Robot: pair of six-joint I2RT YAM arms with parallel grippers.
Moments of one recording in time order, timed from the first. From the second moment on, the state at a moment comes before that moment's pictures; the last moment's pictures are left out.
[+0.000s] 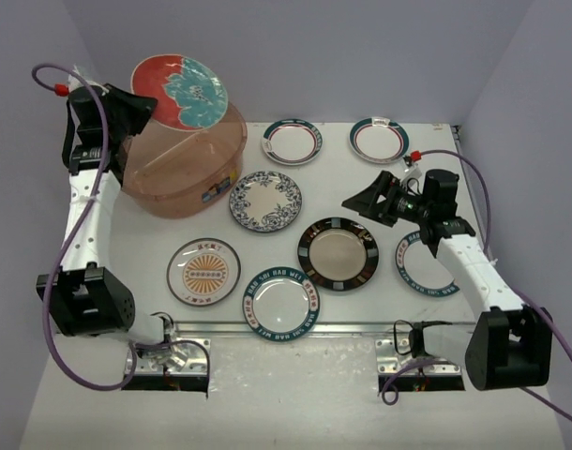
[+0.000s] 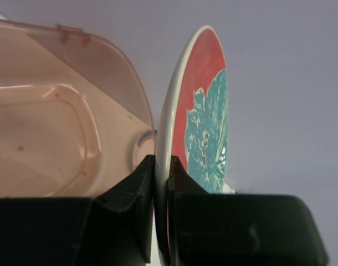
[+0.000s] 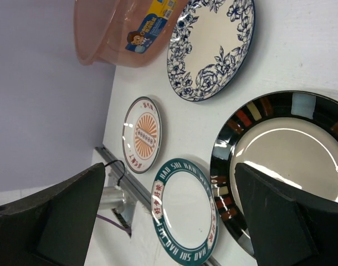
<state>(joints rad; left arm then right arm) 0.21 1.48 1.50 -0.23 0.15 -0.86 0.04 1.15 0.72 -0.04 -0.76 0.63</state>
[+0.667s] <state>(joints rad) 0.26 2.17 1.78 -0.40 0.14 -0.84 0.03 0.97 0.67 -0.29 -0.63 0.41</state>
